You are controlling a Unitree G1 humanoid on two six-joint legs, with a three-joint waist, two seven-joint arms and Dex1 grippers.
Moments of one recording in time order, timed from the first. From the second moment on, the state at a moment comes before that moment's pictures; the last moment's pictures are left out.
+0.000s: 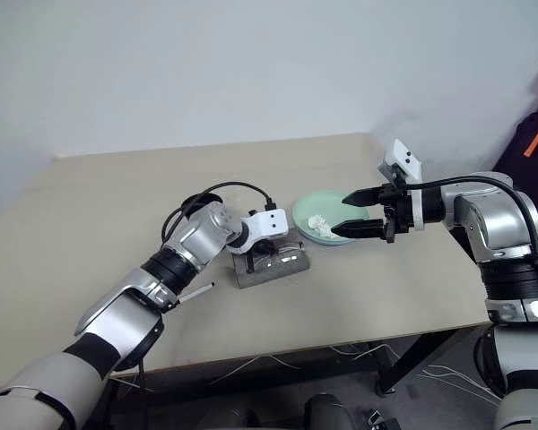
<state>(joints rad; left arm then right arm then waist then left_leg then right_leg) -0.96 0.26 -0.59 0.62 0.24 0.51 -0.97 -0.77 -0.81 0.11 0.17 0.39 0.72 1.33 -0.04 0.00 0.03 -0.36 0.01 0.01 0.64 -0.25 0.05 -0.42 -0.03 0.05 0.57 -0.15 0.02</state>
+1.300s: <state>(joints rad) -1.11 0.27 -0.42 0.67 0.24 0.52 -0.82 -0.78 -0.80 0.12 0.18 0.39 0.71 1.33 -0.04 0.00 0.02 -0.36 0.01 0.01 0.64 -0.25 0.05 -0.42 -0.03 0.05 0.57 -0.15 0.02</state>
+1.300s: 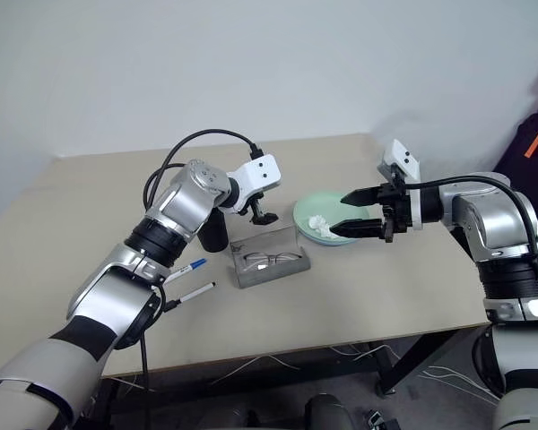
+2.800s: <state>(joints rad) -0.82 0.34 -0.55 0.42 0.42 0.37 -0.99 -0.77 -0.80 0.12 0.15 0.40 0.73 1.33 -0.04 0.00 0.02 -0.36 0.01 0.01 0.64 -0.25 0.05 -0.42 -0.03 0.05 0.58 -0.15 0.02</state>
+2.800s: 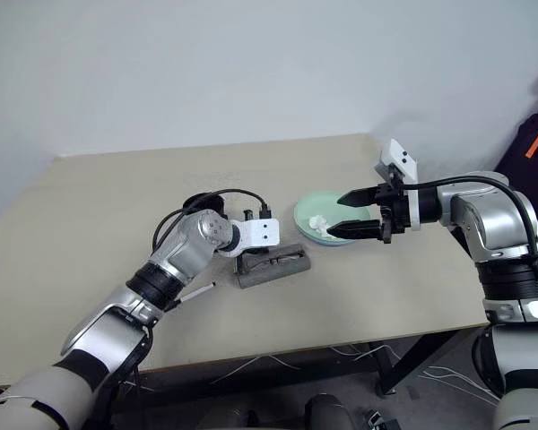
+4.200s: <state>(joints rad) -0.55 0.84 -0.28 -0.06 -0.02 0.69 -1.24 -0.81 -0.77 0.14 0.21 0.38 0.69 1.36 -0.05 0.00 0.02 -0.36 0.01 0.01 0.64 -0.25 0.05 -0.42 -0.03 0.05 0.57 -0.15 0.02</state>
